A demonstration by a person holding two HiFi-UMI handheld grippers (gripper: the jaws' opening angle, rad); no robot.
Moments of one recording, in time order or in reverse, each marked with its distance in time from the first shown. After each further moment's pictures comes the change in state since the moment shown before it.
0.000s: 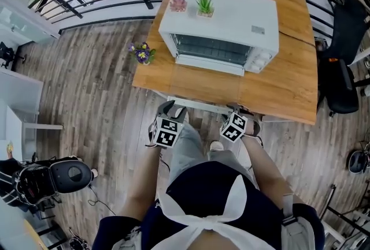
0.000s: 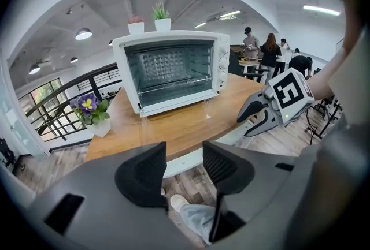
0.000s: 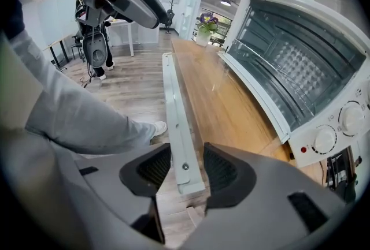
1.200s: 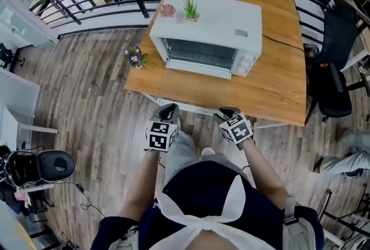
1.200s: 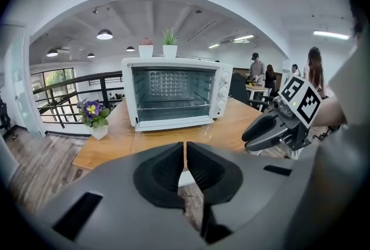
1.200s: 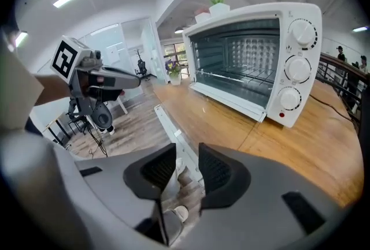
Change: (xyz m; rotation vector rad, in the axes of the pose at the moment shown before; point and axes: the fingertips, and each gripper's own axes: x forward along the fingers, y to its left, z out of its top) left arm -0.025 -0.030 0.046 -0.188 -0.176 0.021; right arm -0.080 -0.021 0.016 0.496 -0.318 0.121
